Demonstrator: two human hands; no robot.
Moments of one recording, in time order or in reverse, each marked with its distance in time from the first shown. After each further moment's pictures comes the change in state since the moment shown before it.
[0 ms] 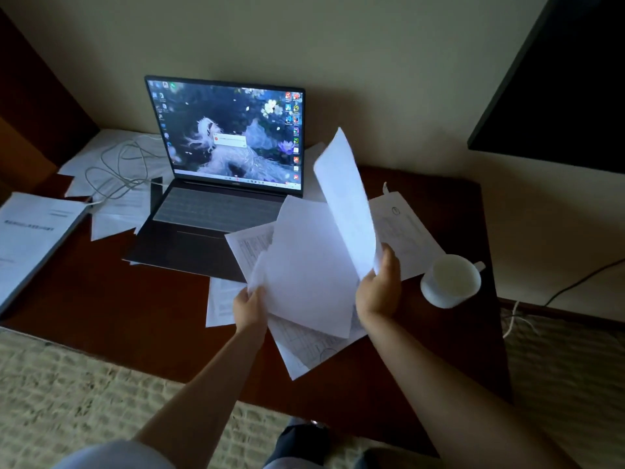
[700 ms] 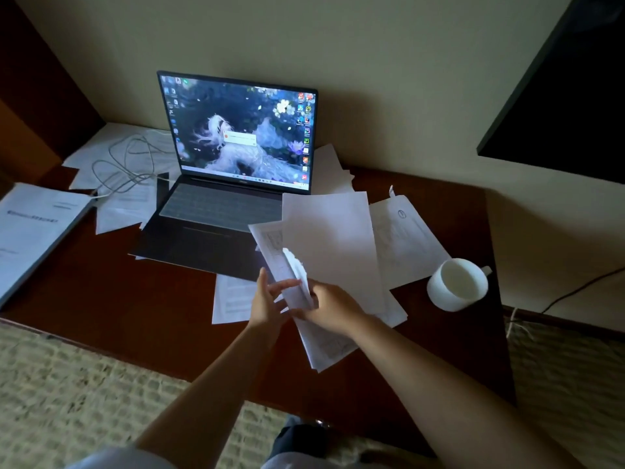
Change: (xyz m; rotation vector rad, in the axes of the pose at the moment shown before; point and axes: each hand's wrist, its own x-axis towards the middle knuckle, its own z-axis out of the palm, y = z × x) left_hand -0.002 0.002 0.000 -0.260 -0.361 -0.121; right_hand -0.029 -0.021 0.026 -0.342 -1.034 -0.263
